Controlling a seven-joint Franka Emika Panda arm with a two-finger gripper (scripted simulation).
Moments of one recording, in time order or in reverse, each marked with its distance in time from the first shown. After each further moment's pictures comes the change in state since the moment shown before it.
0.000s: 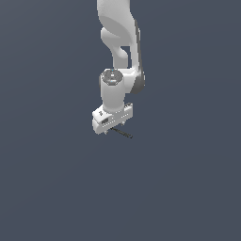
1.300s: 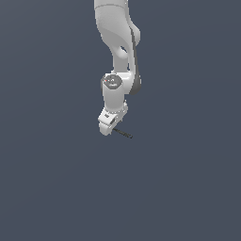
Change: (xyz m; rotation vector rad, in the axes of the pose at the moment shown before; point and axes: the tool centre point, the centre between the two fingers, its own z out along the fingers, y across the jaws) arm -0.035 -0.026 0.044 0.015 0.005 -0.410
